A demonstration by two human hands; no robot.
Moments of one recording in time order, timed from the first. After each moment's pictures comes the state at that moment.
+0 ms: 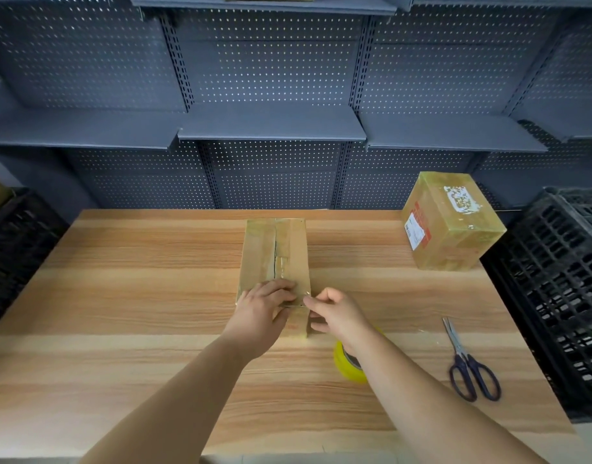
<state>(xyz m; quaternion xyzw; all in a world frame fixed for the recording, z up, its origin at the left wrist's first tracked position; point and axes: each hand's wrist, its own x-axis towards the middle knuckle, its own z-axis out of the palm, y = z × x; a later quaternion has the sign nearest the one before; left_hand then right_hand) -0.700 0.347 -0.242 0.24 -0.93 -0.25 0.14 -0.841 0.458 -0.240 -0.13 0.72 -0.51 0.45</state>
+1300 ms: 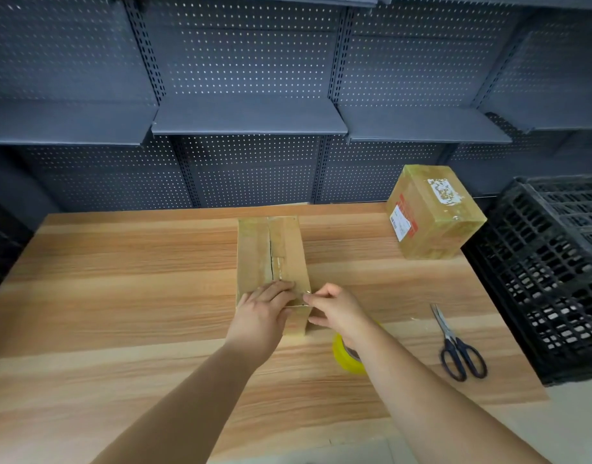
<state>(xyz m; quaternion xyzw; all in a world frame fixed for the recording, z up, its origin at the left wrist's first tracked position) -0.698 0.340 -0.256 0.19 -0.94 -0.19 0.20 -0.835 0.448 -0.236 -0.08 0.73 -0.54 0.42</state>
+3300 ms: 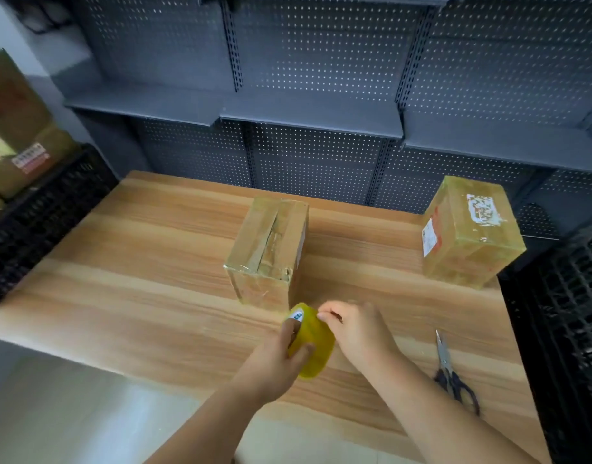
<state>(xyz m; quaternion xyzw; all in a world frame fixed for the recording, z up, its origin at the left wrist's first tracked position) -0.714 0.502 -0.224 0.44 -0.78 -0.45 0.05 -0.880 0.554 -0.204 -0.53 0.79 -0.26 0.20</state>
